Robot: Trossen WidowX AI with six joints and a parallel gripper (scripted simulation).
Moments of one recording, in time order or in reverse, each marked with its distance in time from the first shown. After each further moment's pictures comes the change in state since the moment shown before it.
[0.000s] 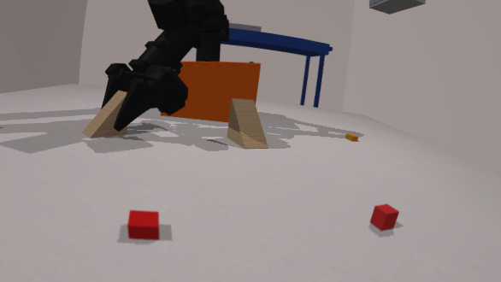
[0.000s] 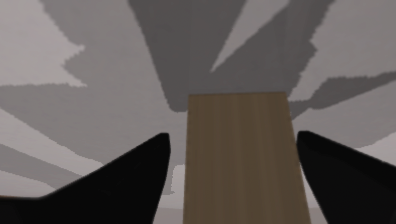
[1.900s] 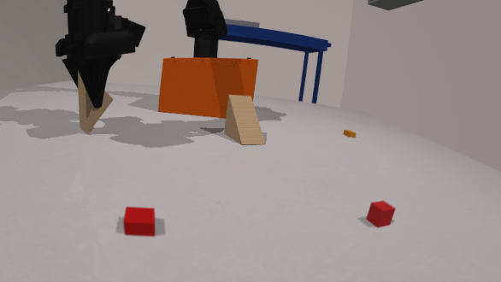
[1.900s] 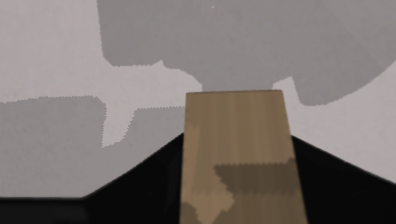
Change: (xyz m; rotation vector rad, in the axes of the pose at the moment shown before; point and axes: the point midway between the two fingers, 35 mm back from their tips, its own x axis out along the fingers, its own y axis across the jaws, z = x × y) arm 0.005 0.000 -0.063 -0.004 -0.850 0.010
